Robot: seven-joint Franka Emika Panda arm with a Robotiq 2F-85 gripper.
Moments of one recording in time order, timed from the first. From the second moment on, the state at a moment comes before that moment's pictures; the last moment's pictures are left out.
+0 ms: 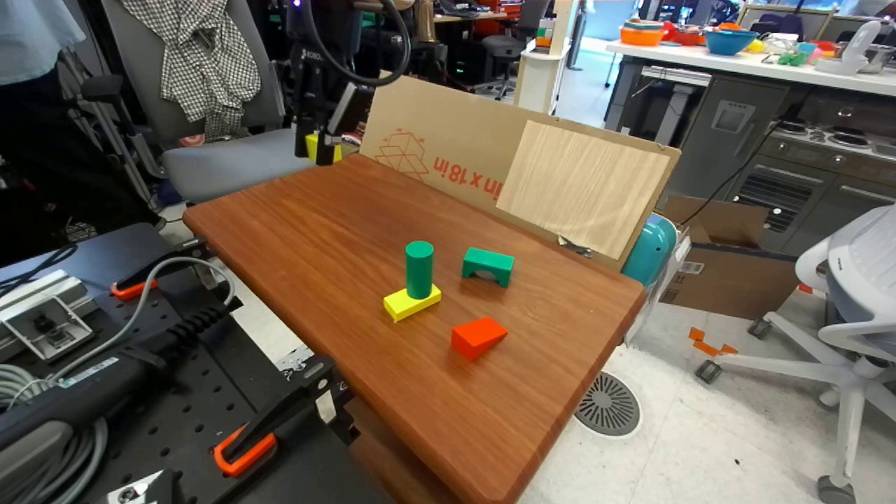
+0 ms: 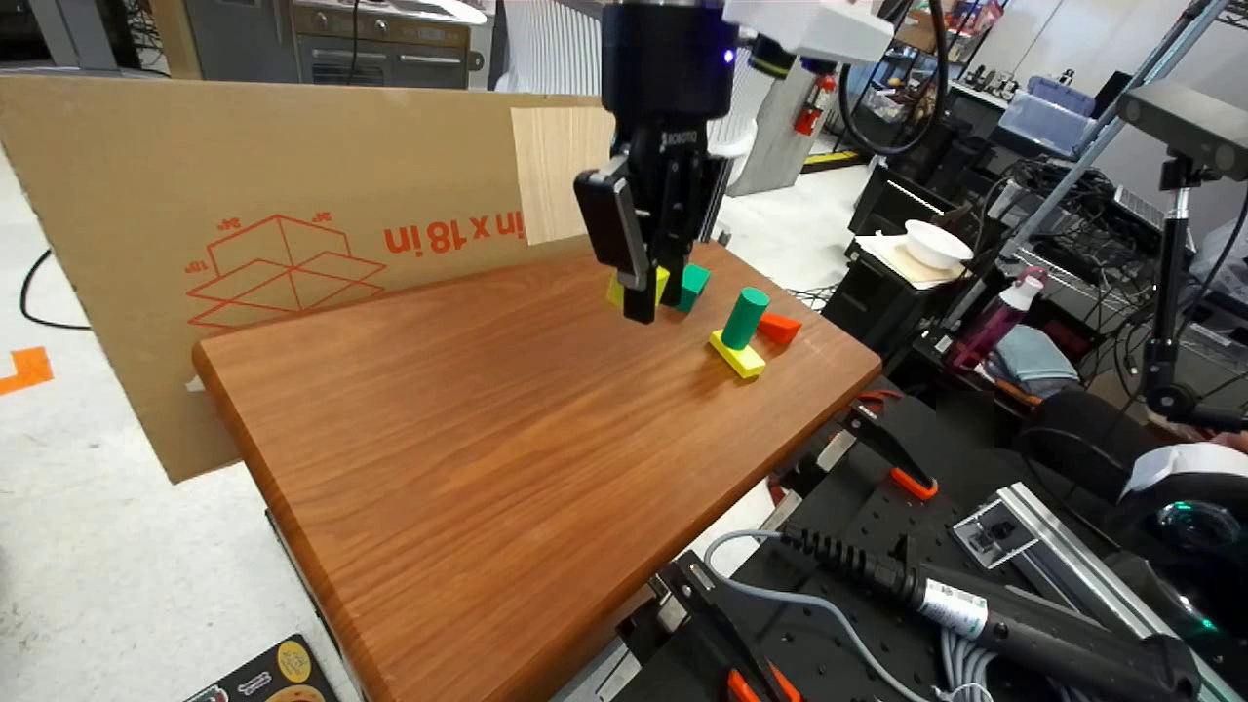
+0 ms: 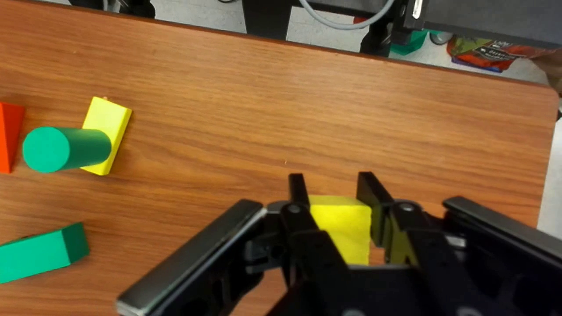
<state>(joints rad) 0.08 0.32 0.09 -2.11 -0.04 2.13 -0.02</state>
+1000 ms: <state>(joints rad) 0.11 0.52 0.08 -2.09 -0.21 2.14 -0.02</state>
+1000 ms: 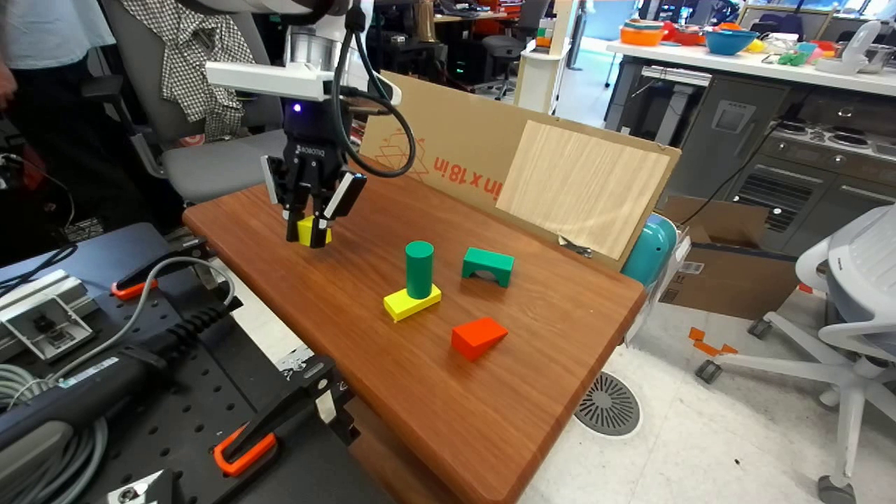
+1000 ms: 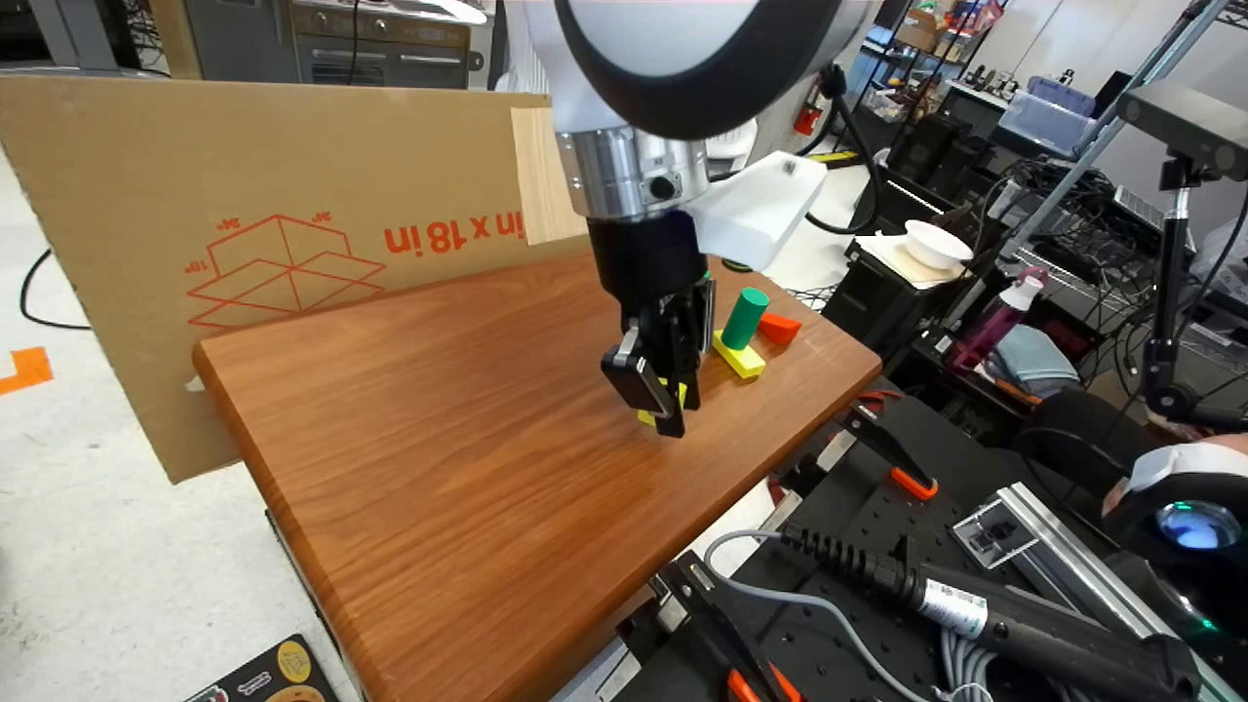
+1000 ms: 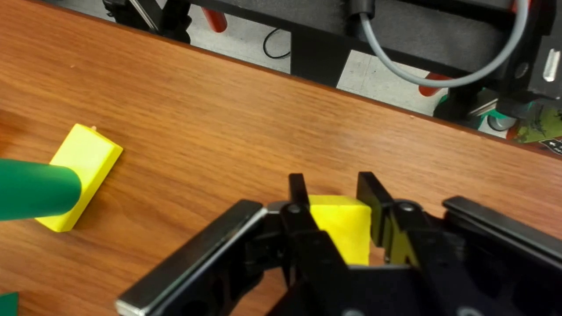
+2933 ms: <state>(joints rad) 0.07 0.41 -0.02 -2.07 -0.23 2.14 0.03</state>
